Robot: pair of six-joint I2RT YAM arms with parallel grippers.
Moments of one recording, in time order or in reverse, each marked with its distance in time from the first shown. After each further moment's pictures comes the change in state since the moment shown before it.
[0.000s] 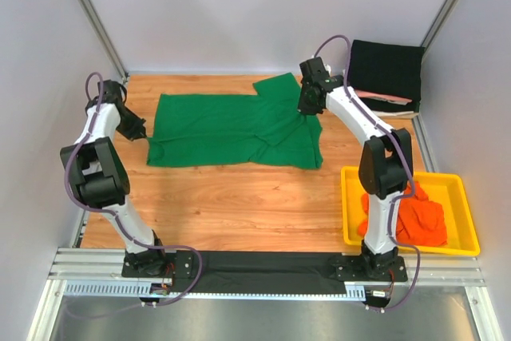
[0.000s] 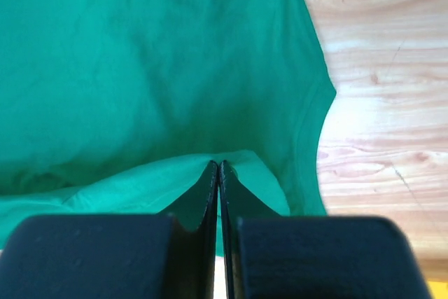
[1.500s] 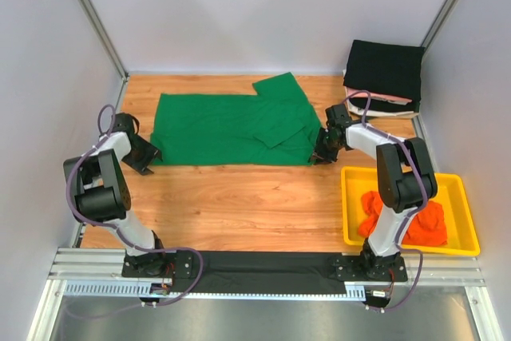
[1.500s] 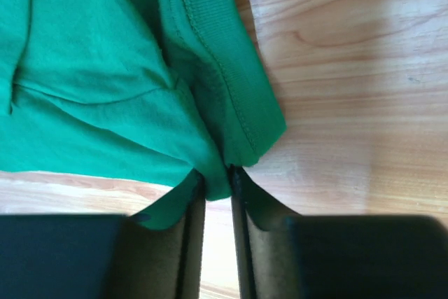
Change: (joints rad) left arm -0.016 -0.139 -0.410 0.175 0.008 -0.081; right arm -0.140 -0.173 -0.669 0.267 -0.358 0.086
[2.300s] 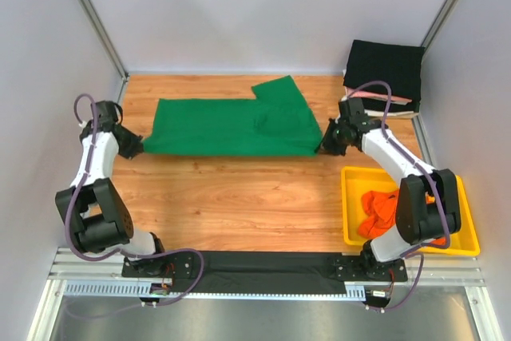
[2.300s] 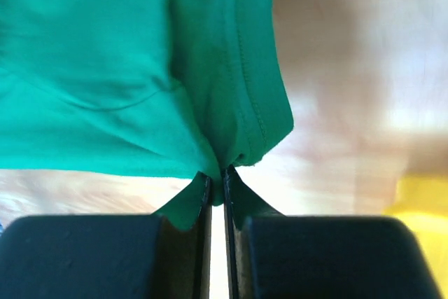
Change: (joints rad) left arm 0.034 -0.186 0.164 -0.133 -0.041 0.013; right arm -0.015 -0.257 0.052 -0.089 0.005 -0.019
